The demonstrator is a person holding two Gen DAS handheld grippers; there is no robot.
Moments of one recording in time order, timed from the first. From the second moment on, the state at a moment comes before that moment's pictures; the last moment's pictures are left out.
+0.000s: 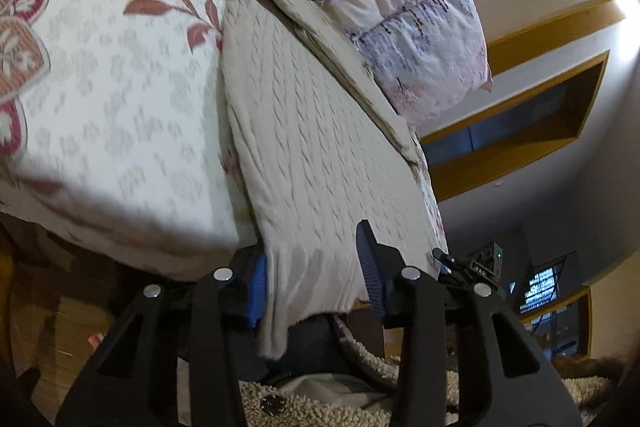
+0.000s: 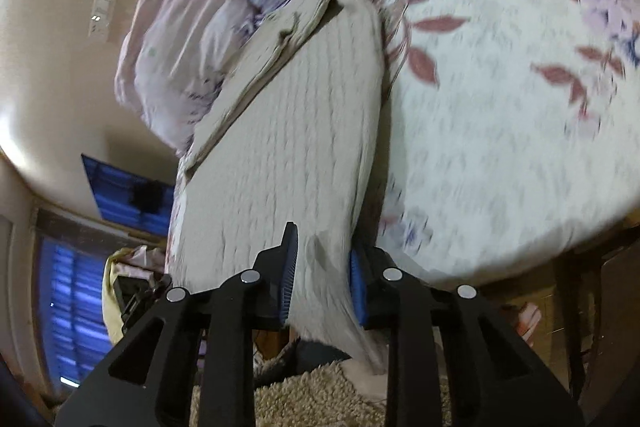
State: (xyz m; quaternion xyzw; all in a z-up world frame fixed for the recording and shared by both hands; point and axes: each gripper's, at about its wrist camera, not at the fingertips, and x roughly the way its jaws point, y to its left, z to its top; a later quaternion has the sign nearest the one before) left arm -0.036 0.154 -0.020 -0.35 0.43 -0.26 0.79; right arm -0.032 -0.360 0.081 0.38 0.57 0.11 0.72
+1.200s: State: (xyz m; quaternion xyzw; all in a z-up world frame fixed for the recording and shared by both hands) left arm 0.057 0.147 0.100 -0.21 0.32 -0.16 0.91; right arm 0.025 -0.324 0.178 0.17 0.38 0.08 0.90
